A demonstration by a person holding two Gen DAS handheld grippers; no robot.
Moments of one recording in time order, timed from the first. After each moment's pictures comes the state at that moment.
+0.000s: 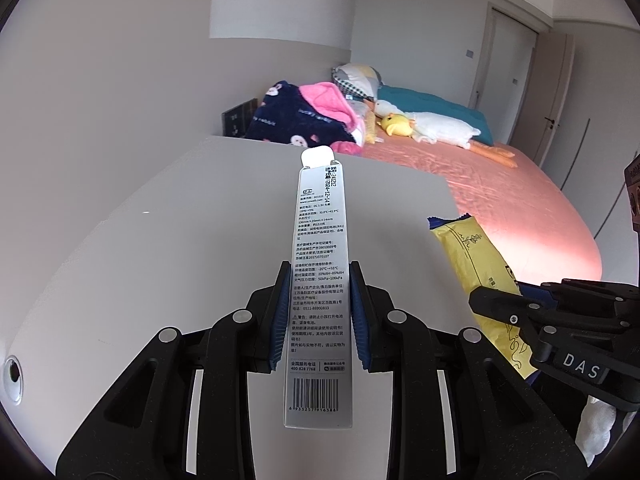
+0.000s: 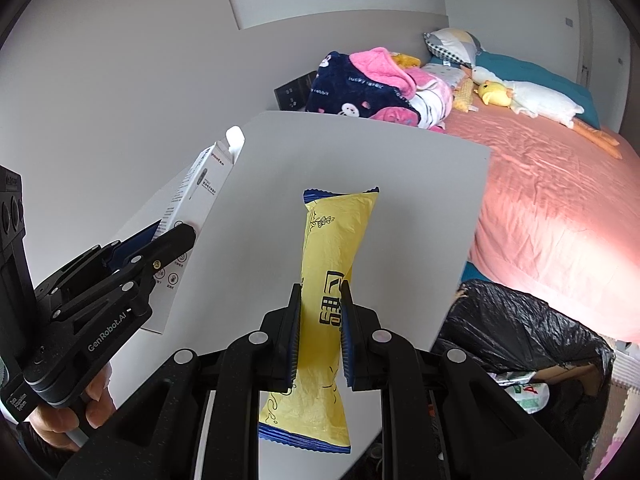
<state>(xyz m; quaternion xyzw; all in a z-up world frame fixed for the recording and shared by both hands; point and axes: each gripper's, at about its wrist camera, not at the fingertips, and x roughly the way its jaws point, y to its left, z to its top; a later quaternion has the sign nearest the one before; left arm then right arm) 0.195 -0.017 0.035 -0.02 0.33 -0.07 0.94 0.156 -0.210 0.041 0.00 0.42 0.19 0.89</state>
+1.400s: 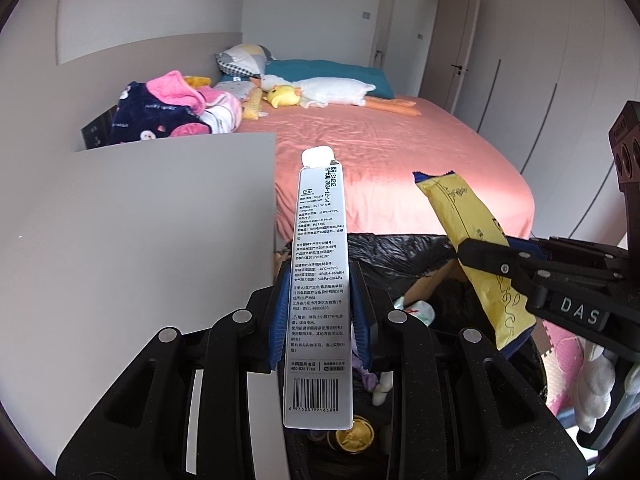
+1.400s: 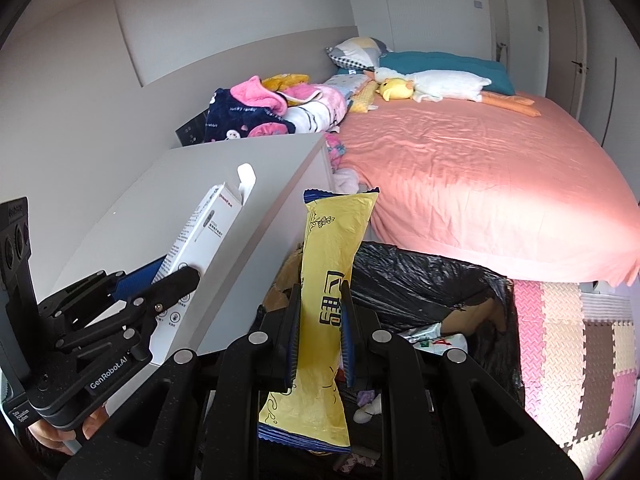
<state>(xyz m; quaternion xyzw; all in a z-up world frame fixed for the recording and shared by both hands) 0.160 -0.181 0.018 0.03 0.35 -0.23 0.91 0.082 -0.385 0.042 0.06 0.39 0.07 0.92</state>
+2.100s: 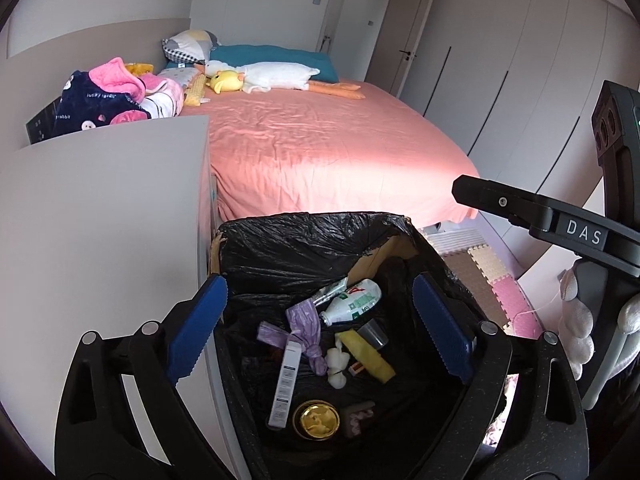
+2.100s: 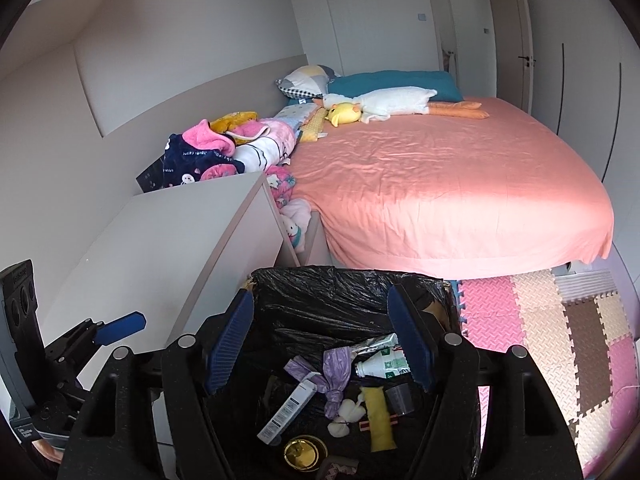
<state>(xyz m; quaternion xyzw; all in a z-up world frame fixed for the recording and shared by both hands) 0.149 -0.195 0.009 0.02 0.38 -0.33 0.87 0.060 -0.436 0.057 0.10 0.35 -0.01 0.93</state>
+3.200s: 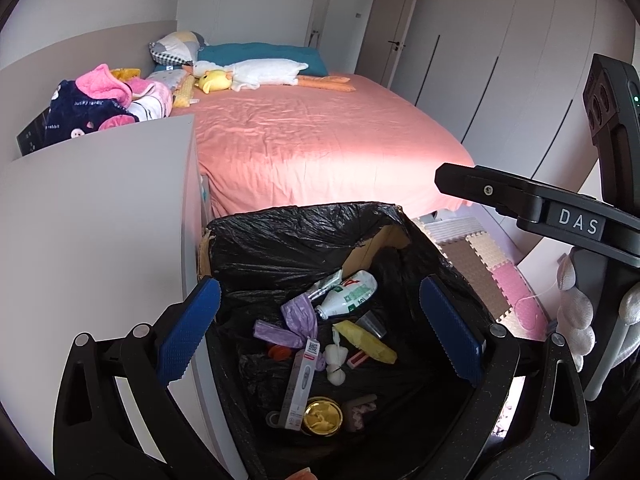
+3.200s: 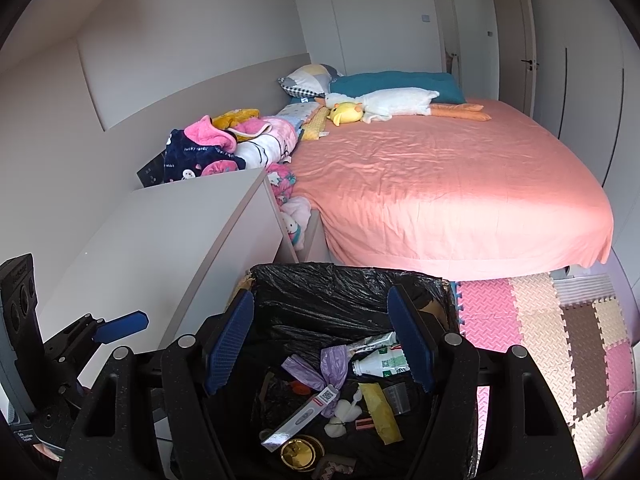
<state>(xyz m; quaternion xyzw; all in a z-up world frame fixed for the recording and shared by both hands) 0.142 -0.204 0.006 0.04 0.37 -0.35 0.86 0.059 -0.433 0.056 0.09 0.35 -0.01 0.93</state>
